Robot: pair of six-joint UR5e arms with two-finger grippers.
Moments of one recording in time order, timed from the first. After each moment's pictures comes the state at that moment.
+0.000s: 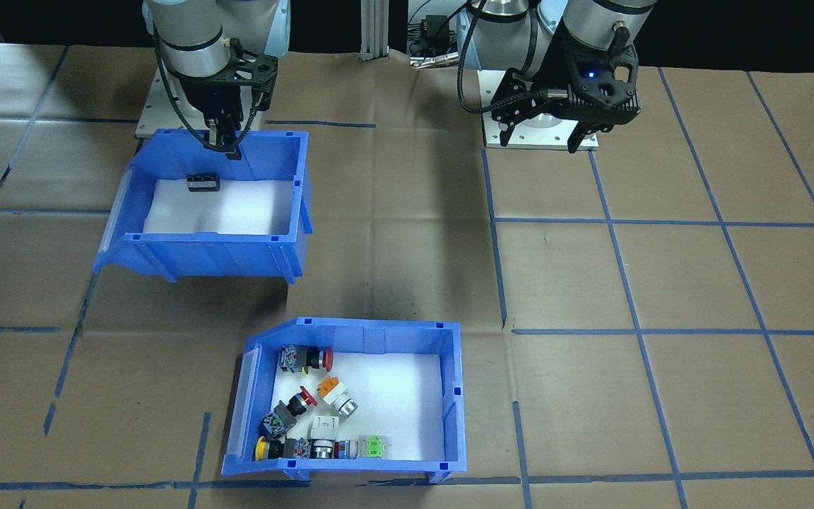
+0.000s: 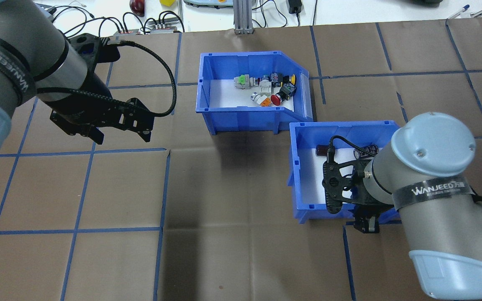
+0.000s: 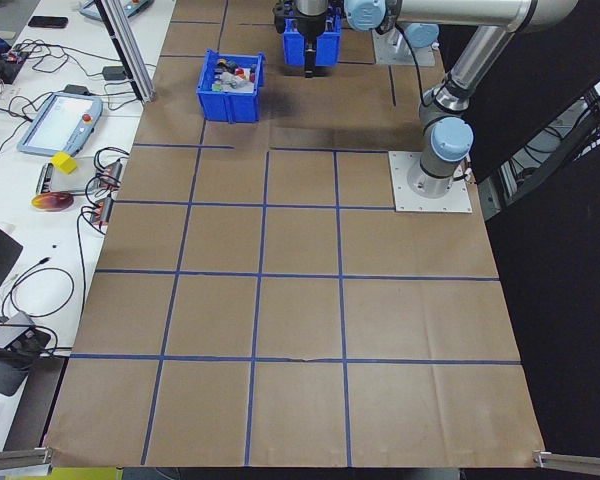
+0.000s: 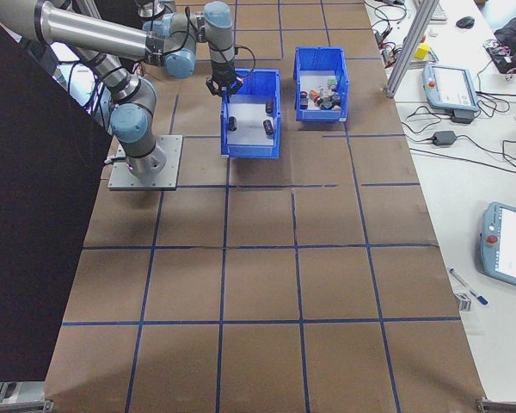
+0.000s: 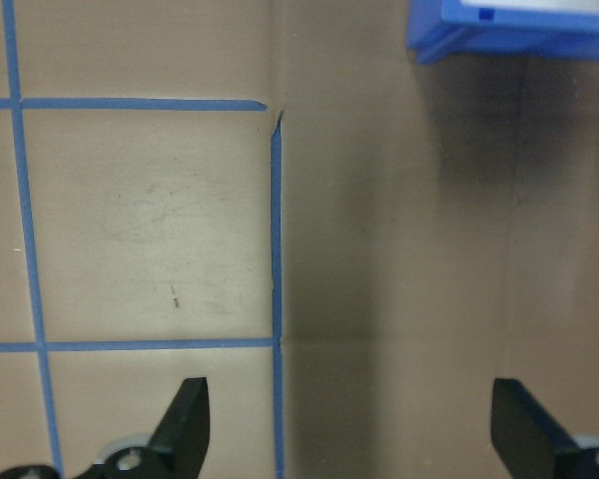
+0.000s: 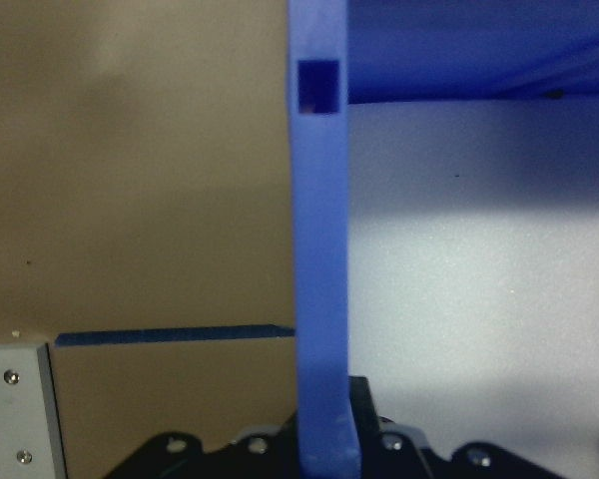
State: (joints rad) left arm -1.57 -1.40 -1.74 -1.59 1.50 0.09; right arm 1.67 -1.93 2.25 -1.91 -1.56 -1.42
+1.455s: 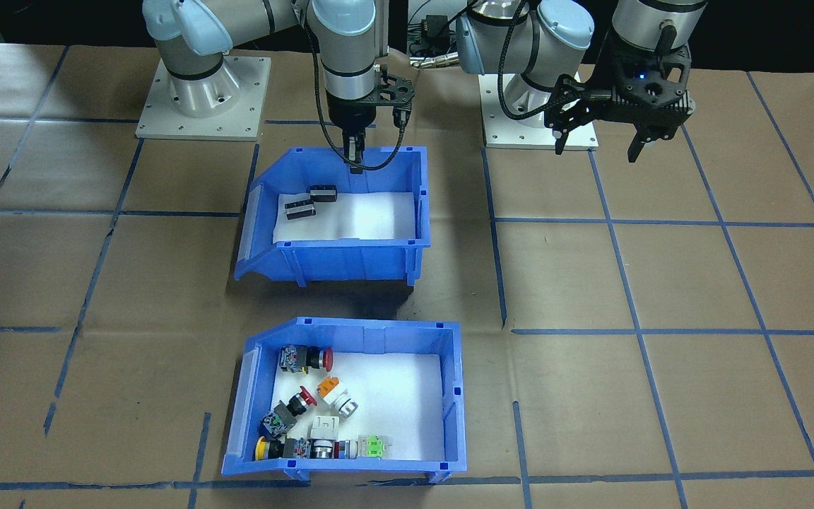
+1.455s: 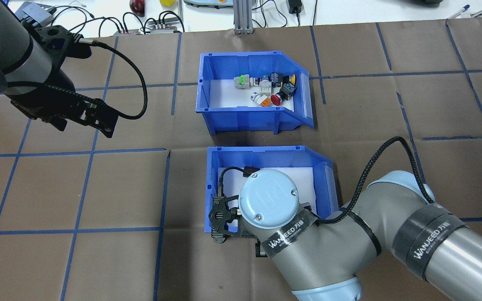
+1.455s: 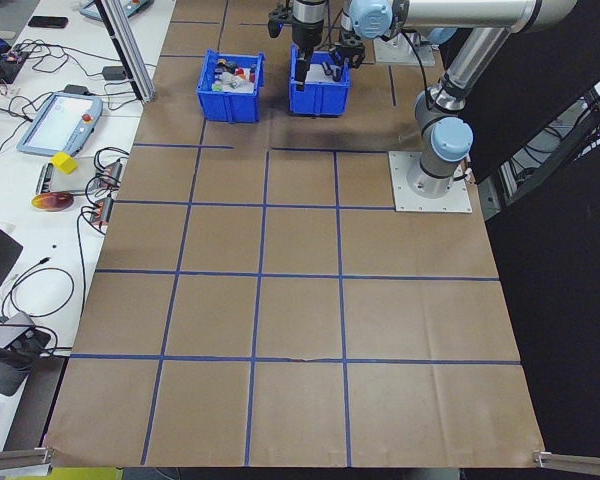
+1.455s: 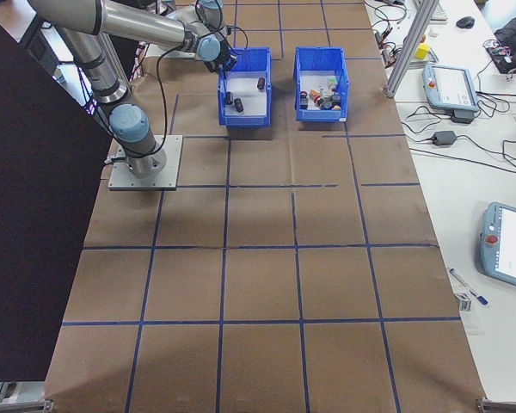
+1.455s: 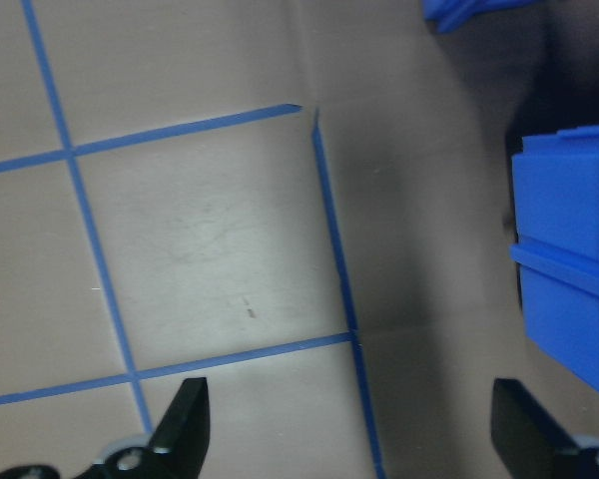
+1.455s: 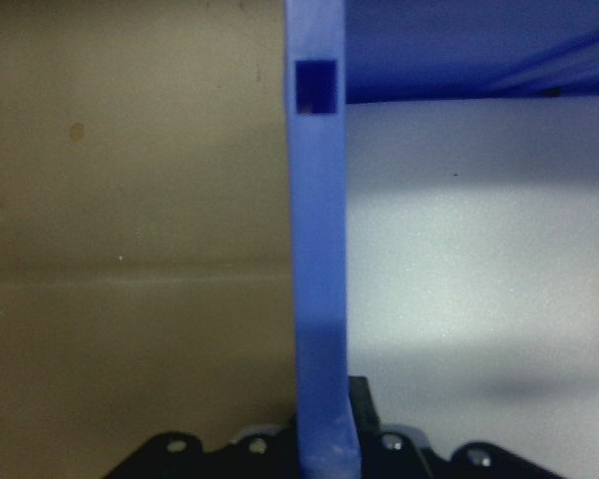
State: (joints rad) left arm -1.50 -1.40 -1.74 -1.52 1.63 0.25; right arm 2.15 -1.60 2.18 -2.20 -1.58 -0.97
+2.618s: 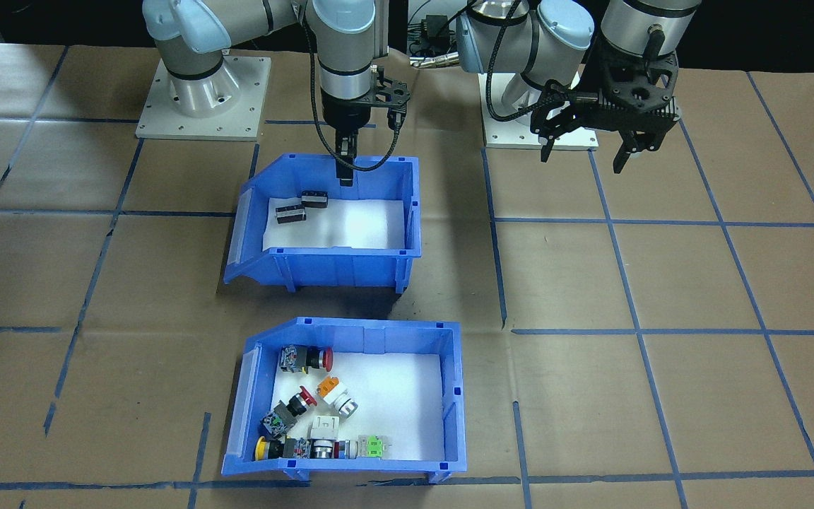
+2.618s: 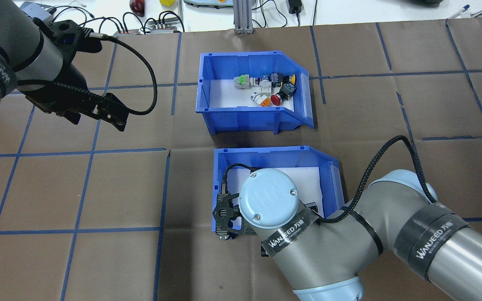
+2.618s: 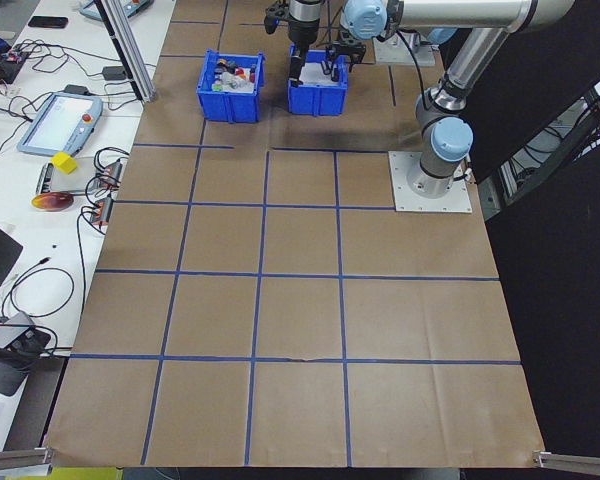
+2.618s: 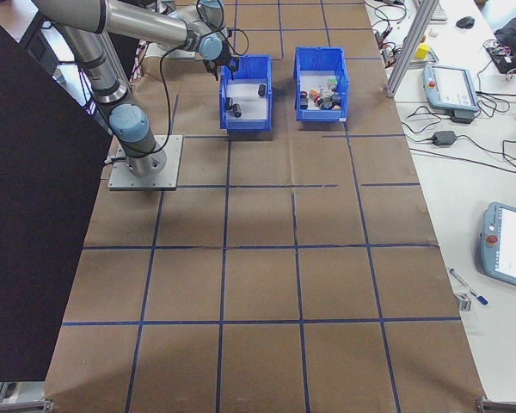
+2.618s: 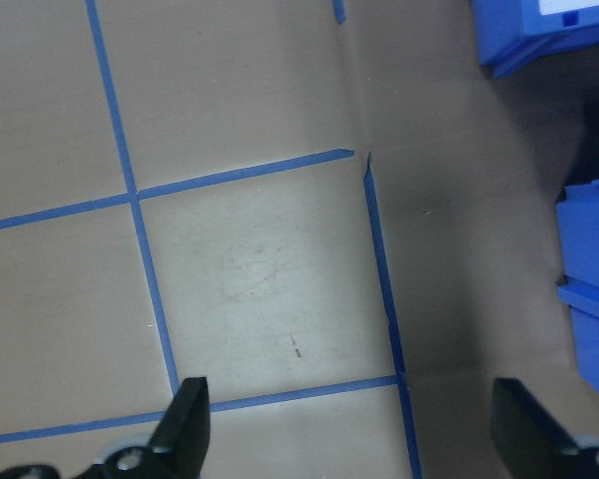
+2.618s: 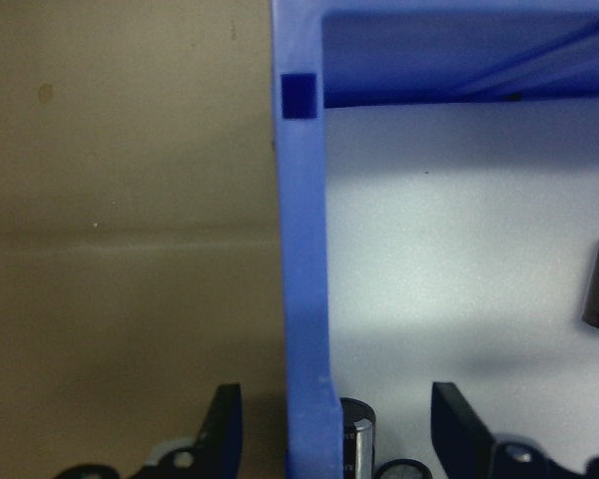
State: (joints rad) left arm -1.52 -1.41 -1.74 -1.48 1.58 0.25; right arm 2.14 -1.62 2.17 -2.19 -1.63 -0.96
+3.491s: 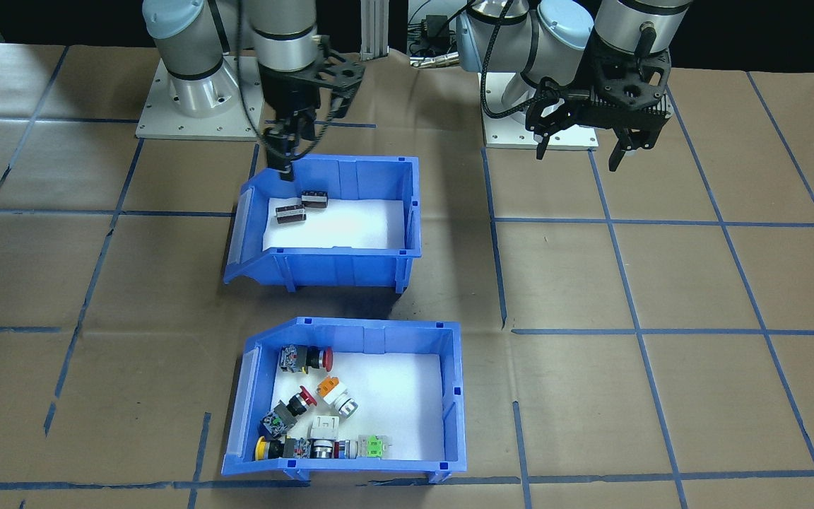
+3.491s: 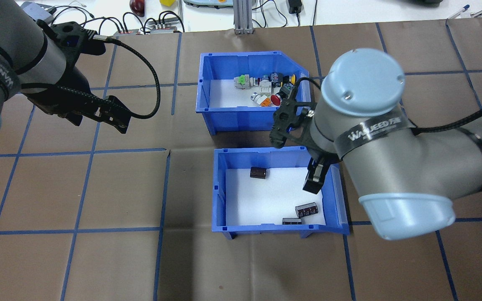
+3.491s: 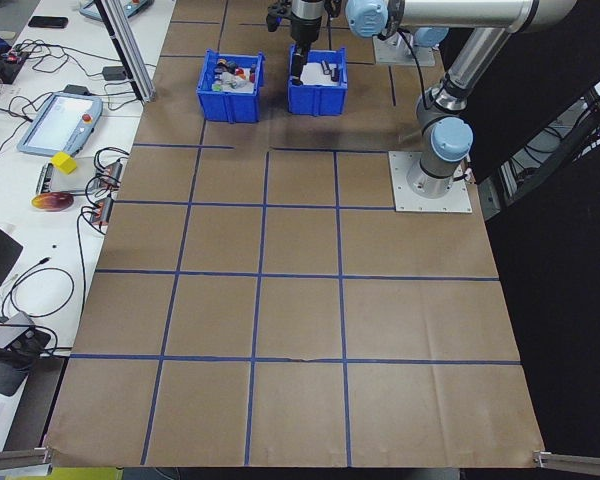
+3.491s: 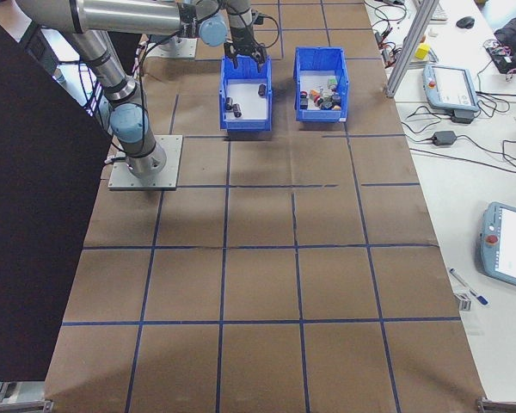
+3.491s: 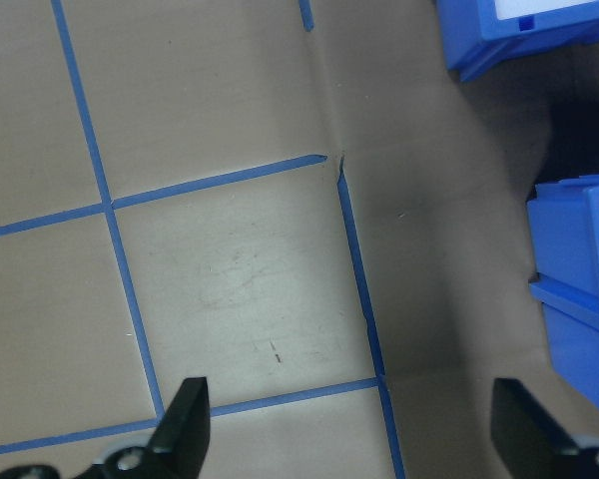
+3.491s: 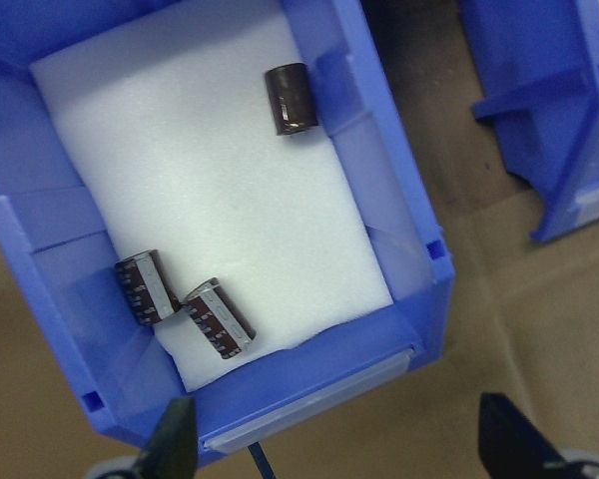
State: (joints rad) left arm -1.53 -1.40 -1.75 -1.48 1.59 0.25; right arm 1.78 -1.73 1.95 -1.92 -1.63 -0.87
